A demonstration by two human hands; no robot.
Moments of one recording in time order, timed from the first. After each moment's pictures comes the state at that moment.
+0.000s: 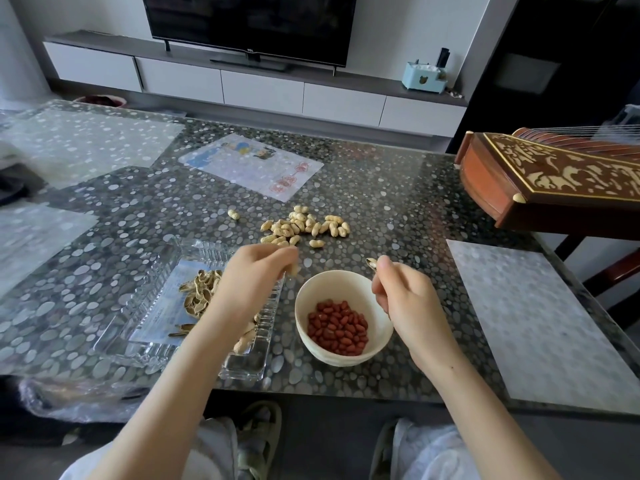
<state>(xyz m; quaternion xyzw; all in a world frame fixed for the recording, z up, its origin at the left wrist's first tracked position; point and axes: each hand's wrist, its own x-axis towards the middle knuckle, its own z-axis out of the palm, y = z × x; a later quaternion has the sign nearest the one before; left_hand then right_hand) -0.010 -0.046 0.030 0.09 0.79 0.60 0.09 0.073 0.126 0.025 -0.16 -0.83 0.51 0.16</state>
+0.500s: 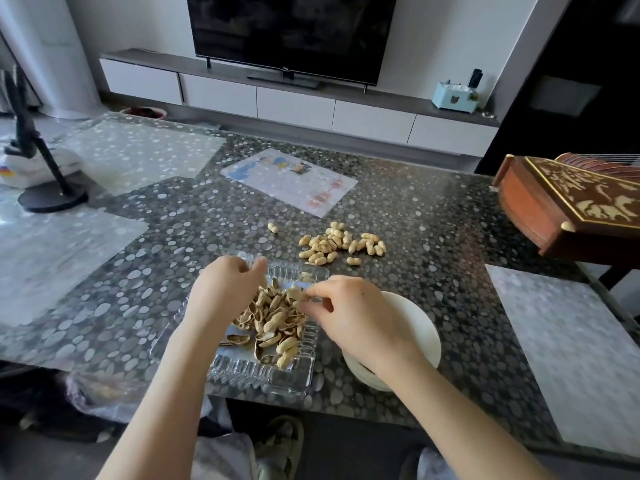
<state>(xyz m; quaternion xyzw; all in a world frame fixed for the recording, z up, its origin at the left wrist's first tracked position) -0.054 -0.114 0.012 -0.02 0.93 0.36 0.02 0.019 0.049 0.024 0.08 -0.97 0.22 0.08</state>
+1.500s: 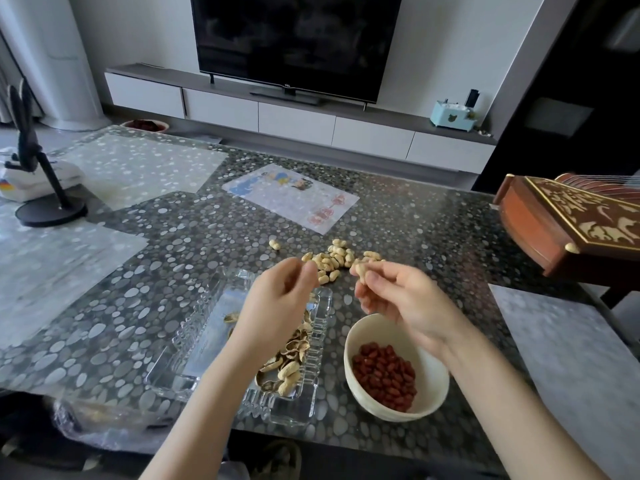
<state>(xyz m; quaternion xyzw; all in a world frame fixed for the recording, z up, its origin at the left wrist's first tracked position) -0.026 -0.081 0.033 0.19 0.79 0.58 -0.03 -0.002 0.104 0.041 -0.03 -0.69 0.72 -0.03</state>
